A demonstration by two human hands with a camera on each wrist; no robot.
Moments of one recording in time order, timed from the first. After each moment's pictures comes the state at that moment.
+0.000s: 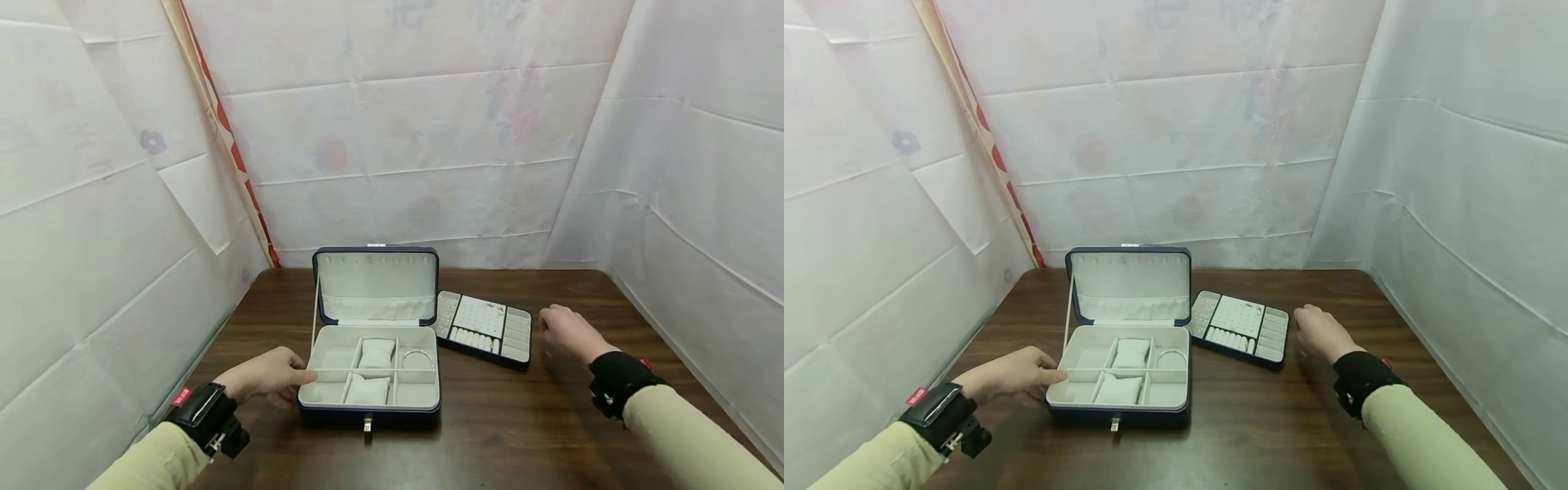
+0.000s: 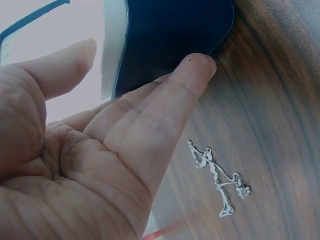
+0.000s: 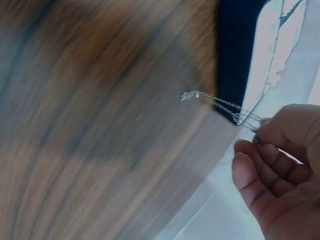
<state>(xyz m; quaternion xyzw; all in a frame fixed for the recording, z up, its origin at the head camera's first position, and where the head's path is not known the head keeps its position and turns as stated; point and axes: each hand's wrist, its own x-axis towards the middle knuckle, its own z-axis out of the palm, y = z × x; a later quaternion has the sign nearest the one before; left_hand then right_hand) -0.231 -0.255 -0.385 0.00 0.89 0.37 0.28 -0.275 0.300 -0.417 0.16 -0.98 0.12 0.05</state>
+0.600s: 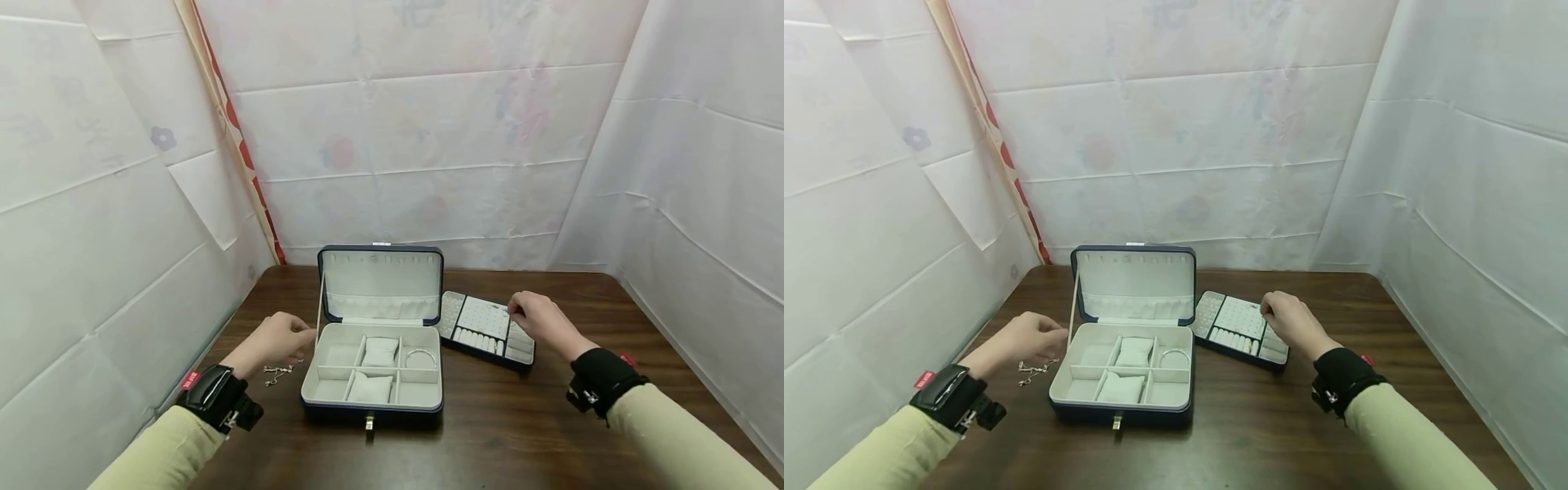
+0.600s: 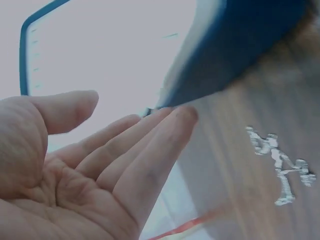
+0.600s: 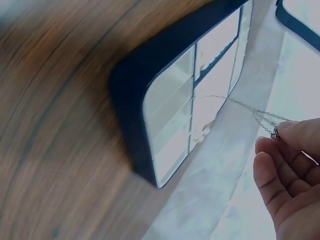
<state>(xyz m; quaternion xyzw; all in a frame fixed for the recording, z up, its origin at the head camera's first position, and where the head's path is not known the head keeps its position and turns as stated) -0.244 -0.245 -0.355 0.01 0.93 0.35 0.11 -0.277 0.245 -0.391 0.22 -0.94 0.21 0.12</state>
